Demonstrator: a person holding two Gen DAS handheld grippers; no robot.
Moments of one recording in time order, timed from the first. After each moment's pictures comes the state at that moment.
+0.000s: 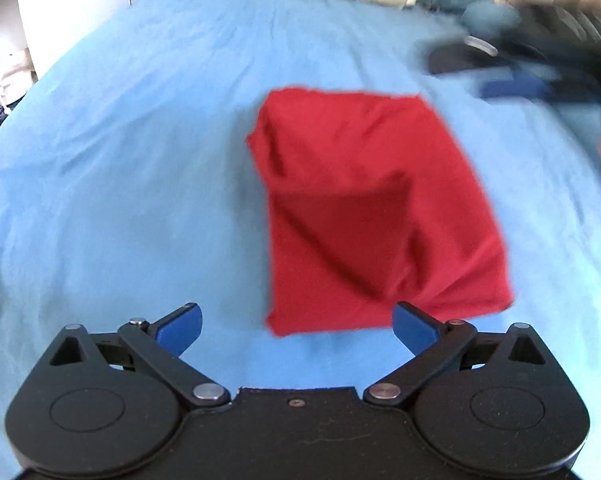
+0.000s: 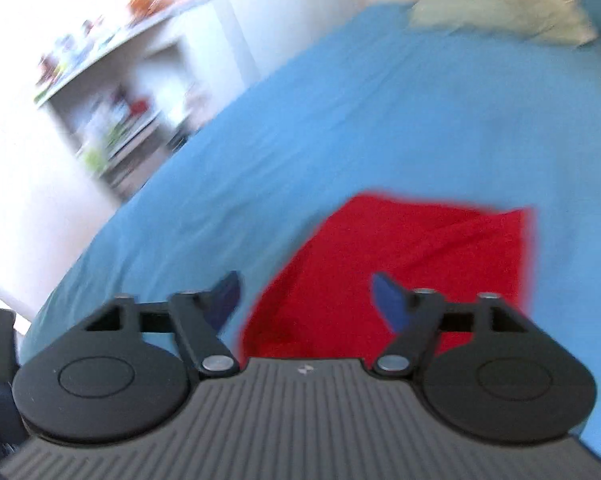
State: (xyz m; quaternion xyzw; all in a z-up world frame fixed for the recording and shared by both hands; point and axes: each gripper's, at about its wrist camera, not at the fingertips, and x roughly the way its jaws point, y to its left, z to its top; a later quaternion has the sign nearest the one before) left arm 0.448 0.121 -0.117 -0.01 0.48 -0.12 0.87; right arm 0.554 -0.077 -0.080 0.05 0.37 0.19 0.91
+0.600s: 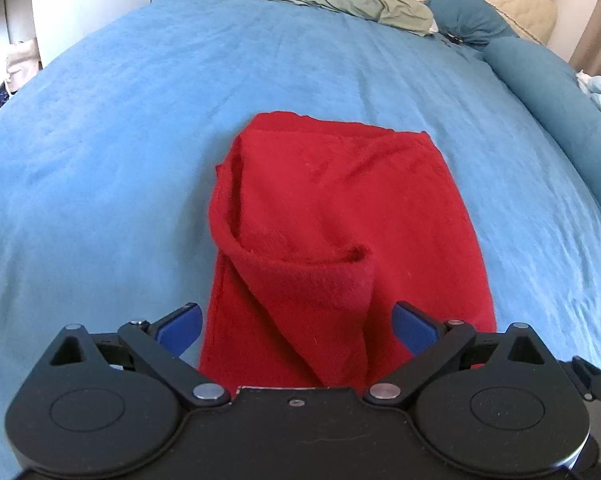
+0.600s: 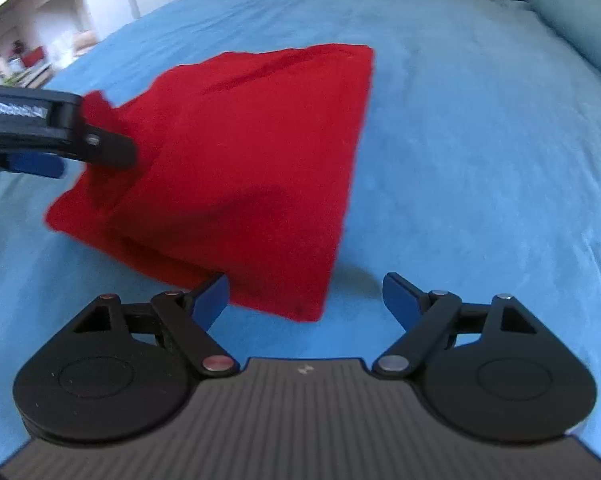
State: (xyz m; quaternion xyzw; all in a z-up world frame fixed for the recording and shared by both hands) left arm 0.487 0.085 -0.130 -0.05 0.47 -0.08 0.88; right arm 0.453 -0.127 -0.201 0.00 0.43 0.03 0.90
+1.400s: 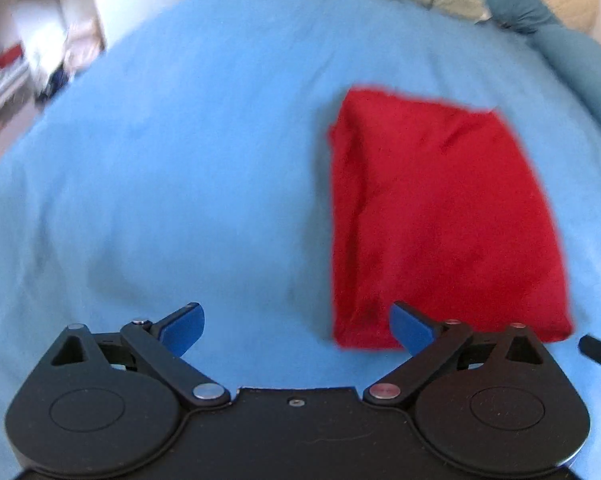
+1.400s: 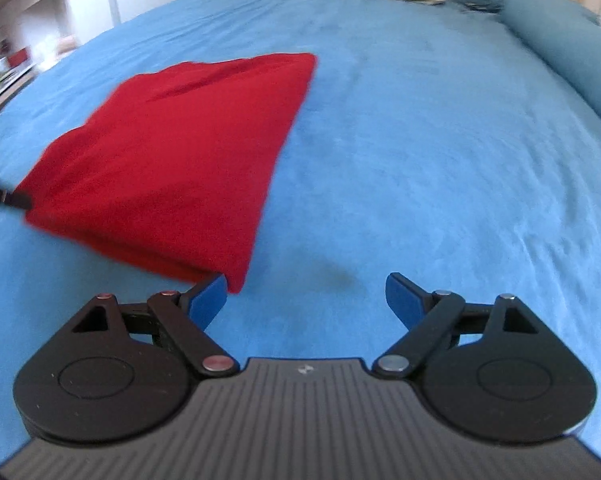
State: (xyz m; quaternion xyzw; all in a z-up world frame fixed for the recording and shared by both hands) left arm 0.459 0.143 -0.122 -0.01 0.48 -0.03 0.88; right arm 0.421 -0.160 -0.190 -0.03 0.42 0.03 0.91
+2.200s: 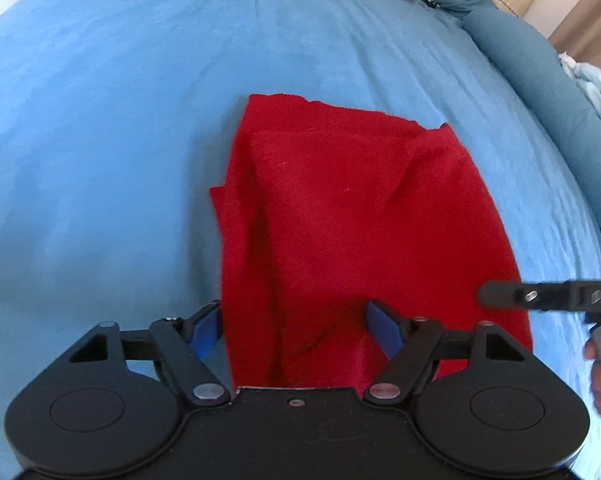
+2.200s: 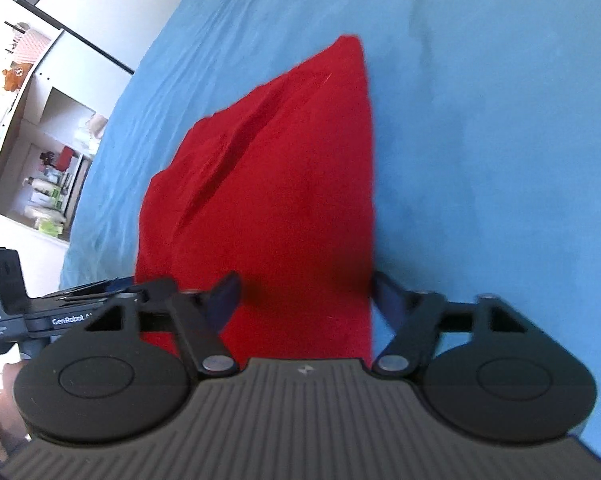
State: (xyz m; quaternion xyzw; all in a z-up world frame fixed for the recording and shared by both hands) left arm 0.590 0.115 -0.165 -0.07 0.53 -0.18 0.83; right arm 0.588 -0.180 -0.203 0.24 0.52 0.13 0.81
